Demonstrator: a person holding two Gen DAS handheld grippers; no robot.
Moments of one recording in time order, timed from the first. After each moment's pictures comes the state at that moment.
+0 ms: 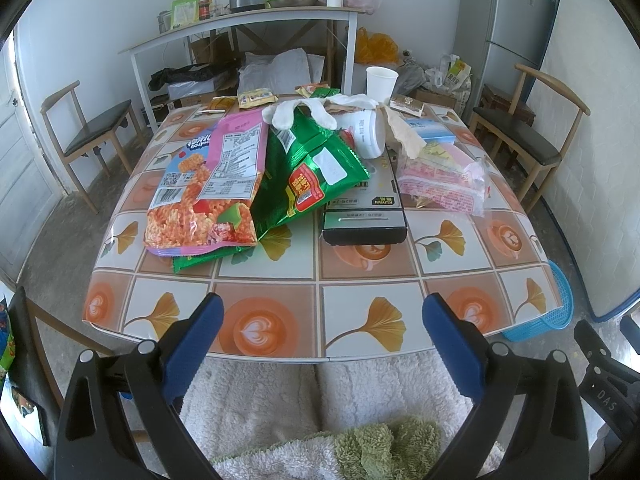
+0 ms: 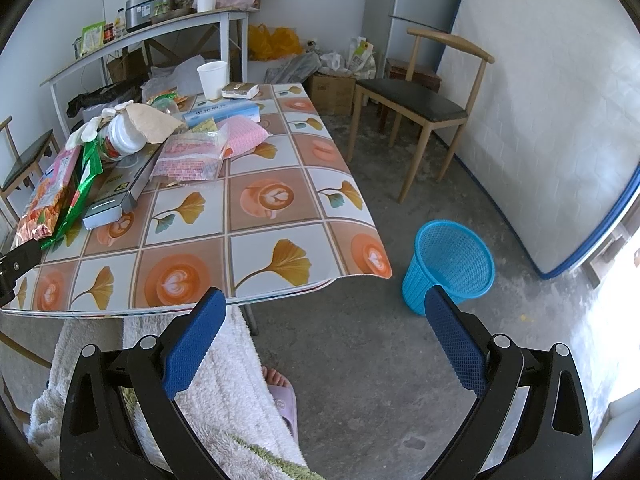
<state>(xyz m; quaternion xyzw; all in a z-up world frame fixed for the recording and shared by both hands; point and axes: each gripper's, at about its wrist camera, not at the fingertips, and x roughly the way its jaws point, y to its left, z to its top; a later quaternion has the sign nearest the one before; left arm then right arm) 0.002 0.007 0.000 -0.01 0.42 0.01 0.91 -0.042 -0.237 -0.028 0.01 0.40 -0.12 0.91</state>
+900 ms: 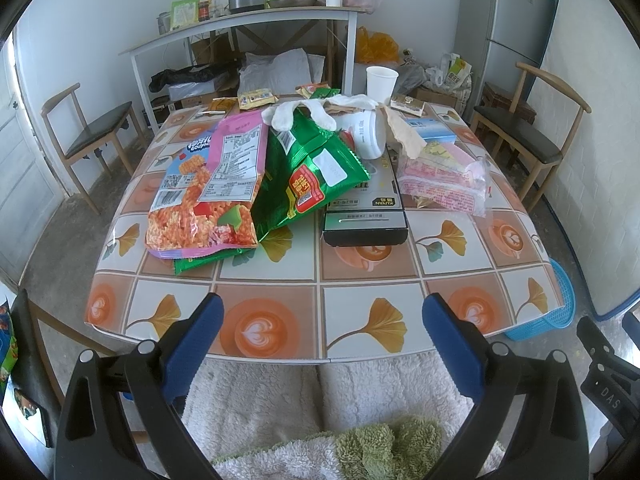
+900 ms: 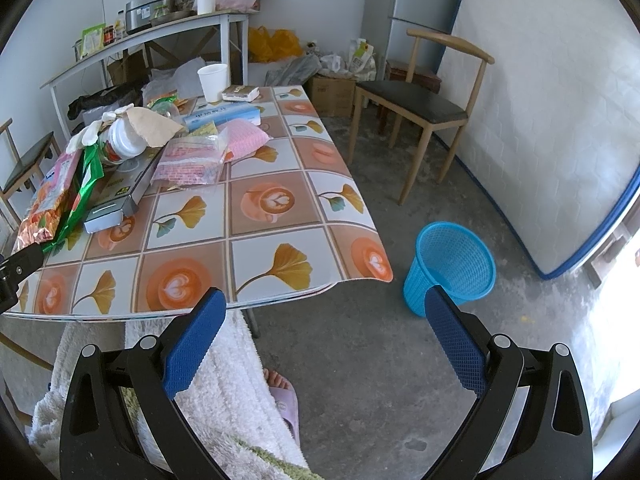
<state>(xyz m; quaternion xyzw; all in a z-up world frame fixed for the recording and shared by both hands) 0.002 0.009 -0.001 -0.01 0.42 0.01 0.91 -0.040 -0.237 -0.025 0.01 0.40 -0.12 0.91</state>
